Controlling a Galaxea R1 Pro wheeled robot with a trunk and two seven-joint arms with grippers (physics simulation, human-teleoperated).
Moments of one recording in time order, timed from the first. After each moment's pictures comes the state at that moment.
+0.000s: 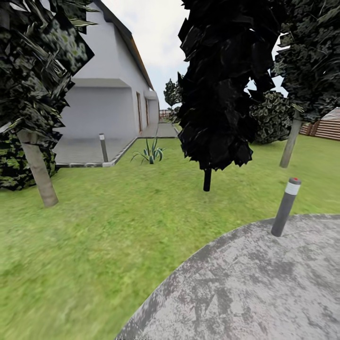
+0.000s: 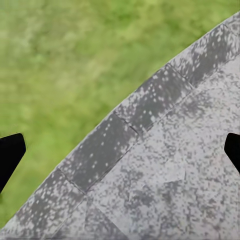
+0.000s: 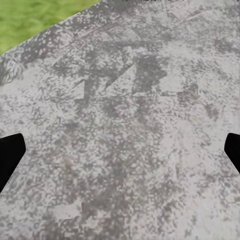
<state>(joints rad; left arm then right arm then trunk) -0.20 0.08 0.16 -0.24 0.01 -0.28 0.01 -0.09 -0.04 0.00 -0.43 0.01 -0.37 -0.01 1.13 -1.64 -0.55</state>
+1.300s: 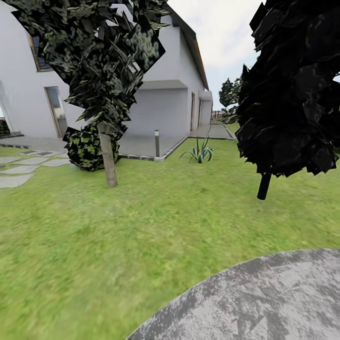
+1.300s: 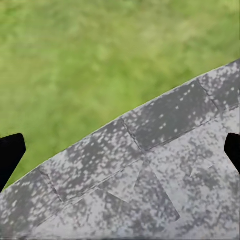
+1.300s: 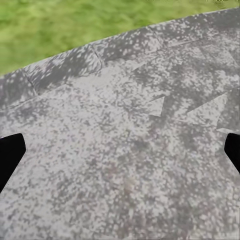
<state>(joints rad) -0.20 0.08 0.16 -0.24 0.01 -0.28 0.01 -0.09 -0.04 0.00 -0.43 0.01 -0.37 -0.01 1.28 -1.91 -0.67</state>
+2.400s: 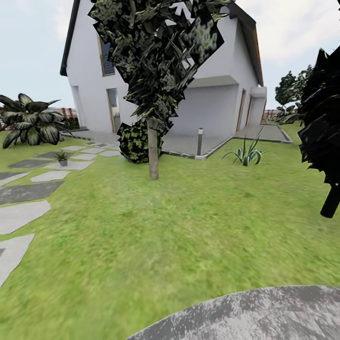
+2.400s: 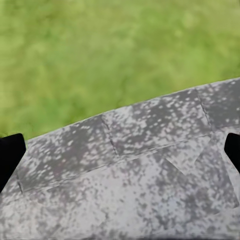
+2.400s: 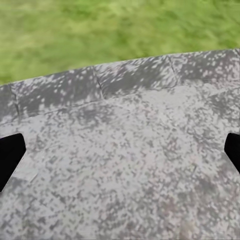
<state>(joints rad) -0.20 0.08 0.16 -0.24 0.01 -0.28 0.01 -0.09 -0.04 0.00 -0.43 0.01 -0.37 -0.01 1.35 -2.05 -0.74</state>
